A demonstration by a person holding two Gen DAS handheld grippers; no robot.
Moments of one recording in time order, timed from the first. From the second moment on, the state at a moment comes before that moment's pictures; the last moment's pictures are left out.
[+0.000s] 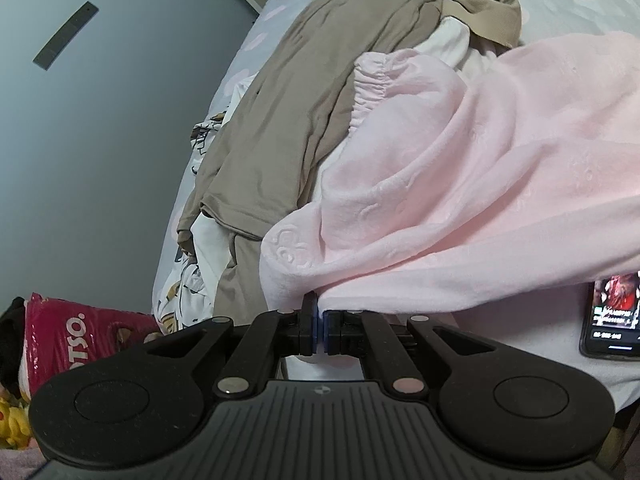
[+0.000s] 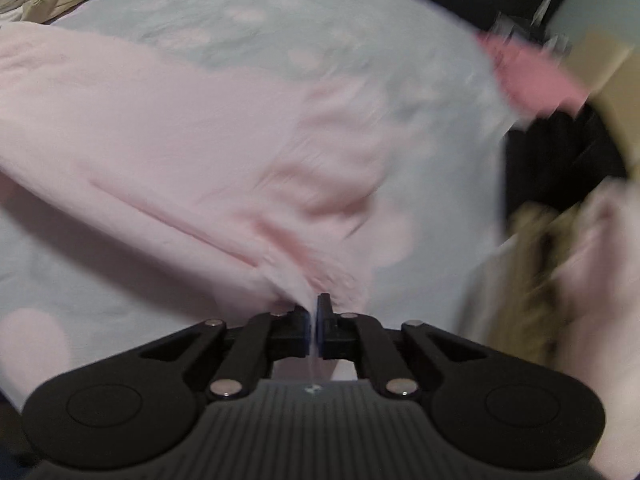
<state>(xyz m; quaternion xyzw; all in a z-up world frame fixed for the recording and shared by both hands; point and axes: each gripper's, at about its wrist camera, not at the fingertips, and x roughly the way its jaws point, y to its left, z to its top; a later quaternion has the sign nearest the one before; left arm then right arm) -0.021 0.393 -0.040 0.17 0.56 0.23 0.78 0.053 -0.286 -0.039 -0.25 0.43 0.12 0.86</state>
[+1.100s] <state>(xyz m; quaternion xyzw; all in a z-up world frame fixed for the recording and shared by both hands) -0.090 0.396 -0.018 0.11 0.52 0.13 0.84 0.024 -0.254 -0.094 -0.49 0.44 0.25 0.71</state>
